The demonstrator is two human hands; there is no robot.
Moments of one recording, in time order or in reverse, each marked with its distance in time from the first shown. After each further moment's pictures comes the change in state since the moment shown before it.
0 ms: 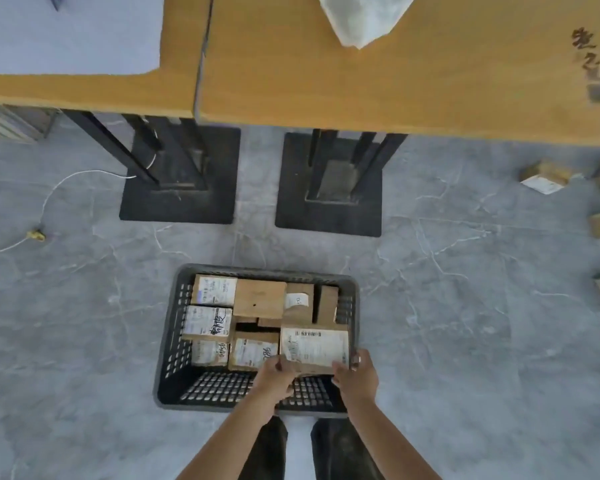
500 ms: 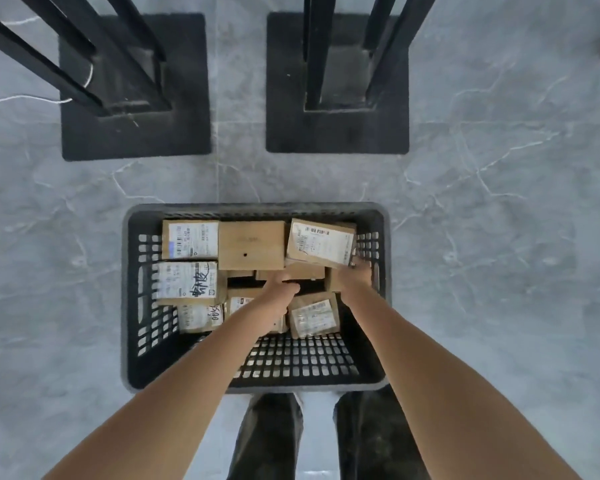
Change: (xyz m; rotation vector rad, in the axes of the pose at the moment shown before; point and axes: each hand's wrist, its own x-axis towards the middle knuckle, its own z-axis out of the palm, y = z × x) left_hand 0.171 0.010 0.014 0.353 -0.040 0.059; right_hand 0.202 0.035 0.115 0.316 0.011 0.242
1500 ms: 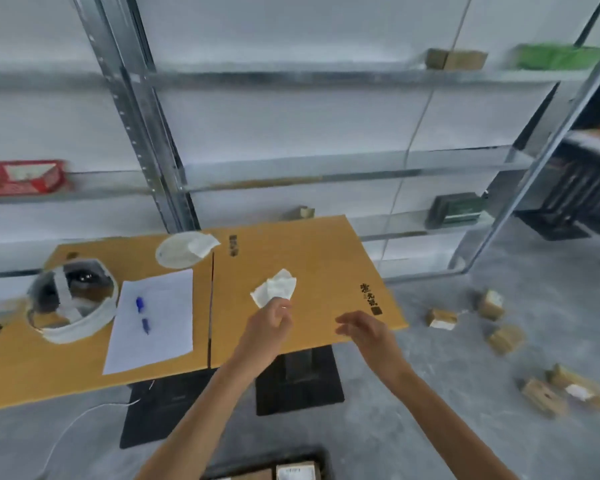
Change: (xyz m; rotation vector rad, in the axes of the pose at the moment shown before) left_hand -0.581 0.308 -0.087 0.378 0.346 1.108; right_hand -0.536 -0.332 -0.331 -0.024 -0.242 -1.109
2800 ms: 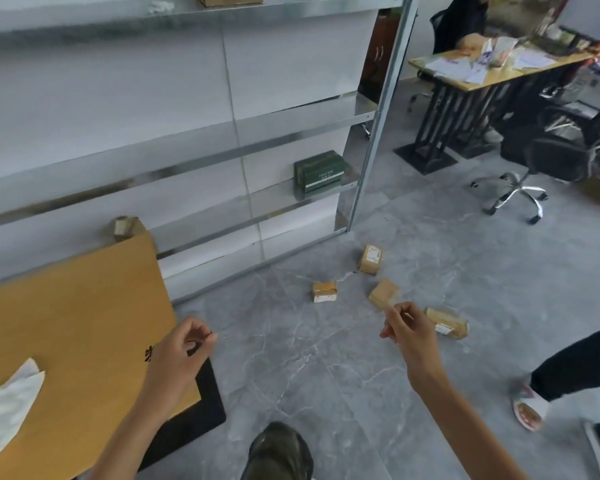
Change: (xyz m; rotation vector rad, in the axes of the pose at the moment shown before) left_hand 0.197 0.256 0.323 0.075 -0.076 0.063; right_hand 0.096 0.143 -0.527 0.296 0.671 0.222
